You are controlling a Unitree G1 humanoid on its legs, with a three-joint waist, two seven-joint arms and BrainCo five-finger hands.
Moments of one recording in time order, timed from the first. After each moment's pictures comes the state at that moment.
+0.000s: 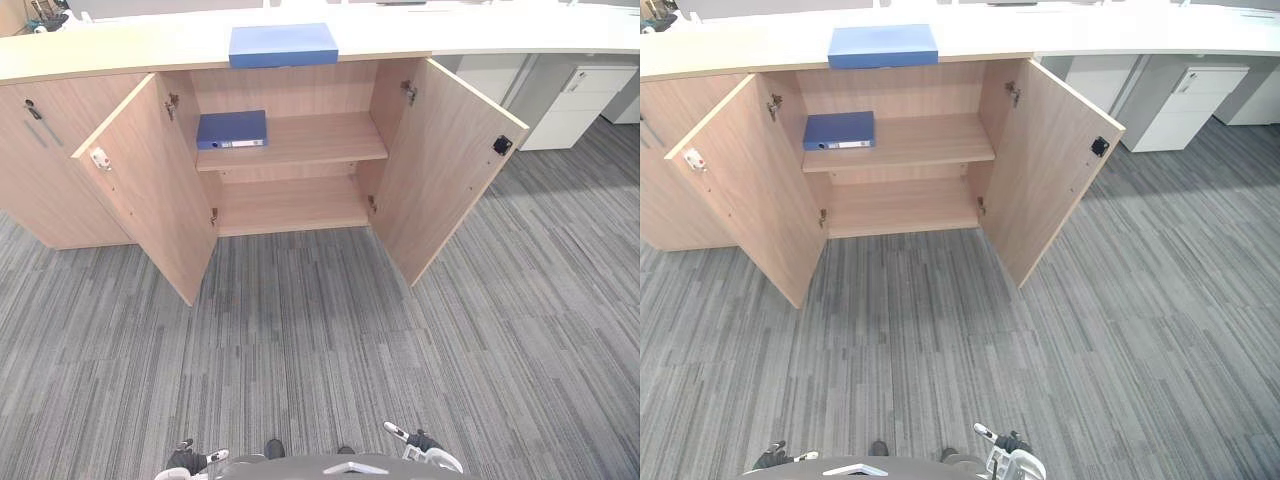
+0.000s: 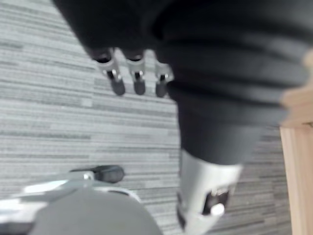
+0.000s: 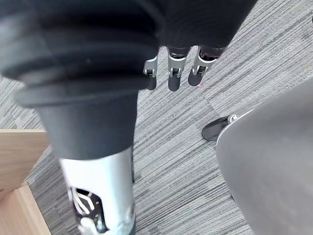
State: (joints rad) left arm 0.14 0.10 0.15 1.08 -0.02 -0.02 0.06; right arm 0.01 -0.05 -0.36 1.11 0.17 0.00 -0.08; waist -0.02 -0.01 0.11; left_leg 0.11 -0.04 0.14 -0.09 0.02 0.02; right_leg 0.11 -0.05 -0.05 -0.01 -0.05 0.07
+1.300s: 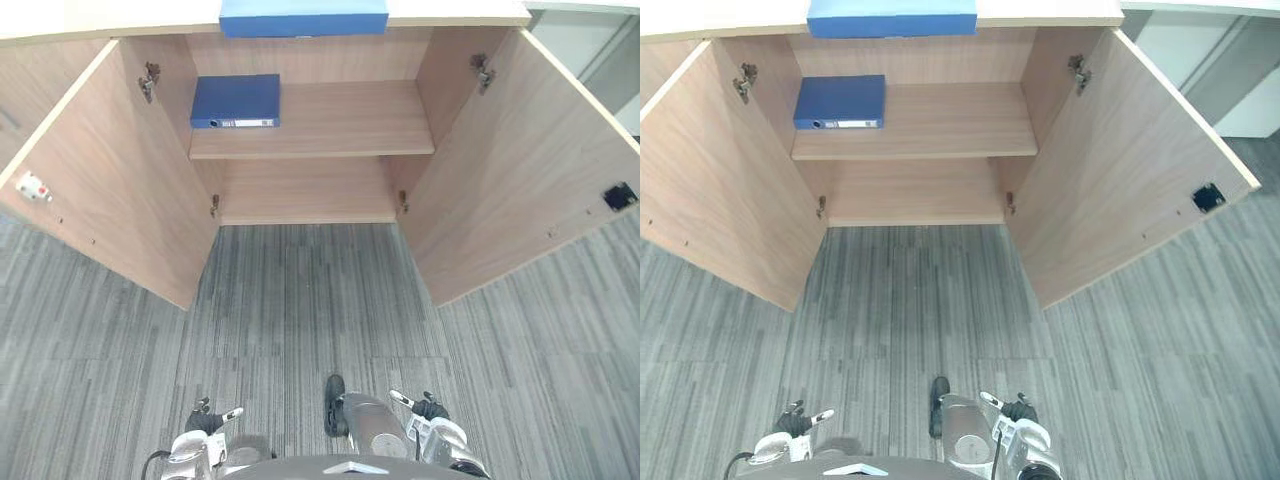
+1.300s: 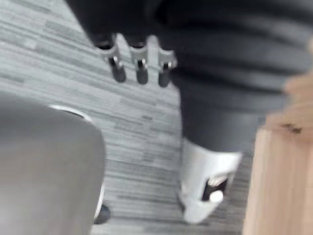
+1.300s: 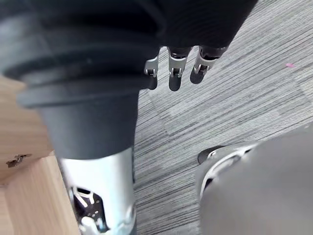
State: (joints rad) left arm 0.05 0.00 0.28 1.00 -0.05 -0.05 0.08; right arm -0.02 -0.05 -0.32 1.00 0.16 -0.02 -0.08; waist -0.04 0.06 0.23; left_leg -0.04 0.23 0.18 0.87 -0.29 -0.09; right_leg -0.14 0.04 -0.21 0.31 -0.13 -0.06
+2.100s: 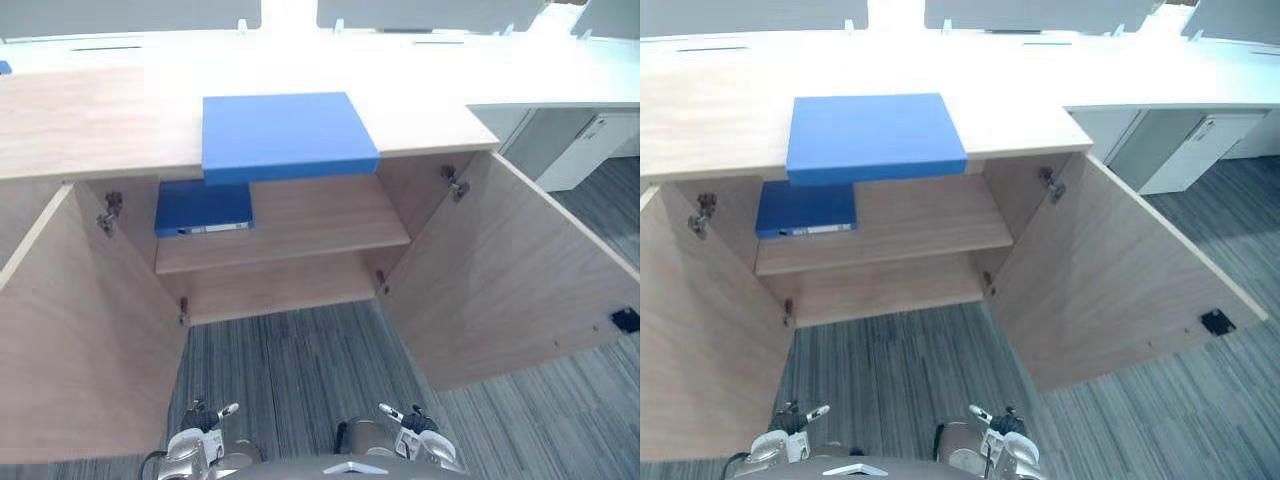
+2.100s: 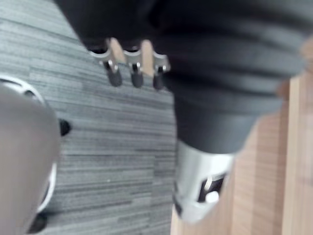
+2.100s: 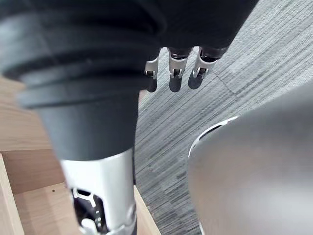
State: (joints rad) left arm 0.03 0.02 0.25 1.04 -0.06 -0.05 0.08; right arm 0.02 -0.01 -0.31 0.98 0.15 -0.02 -0.11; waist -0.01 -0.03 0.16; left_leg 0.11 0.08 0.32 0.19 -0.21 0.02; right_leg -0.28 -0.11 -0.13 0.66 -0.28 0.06
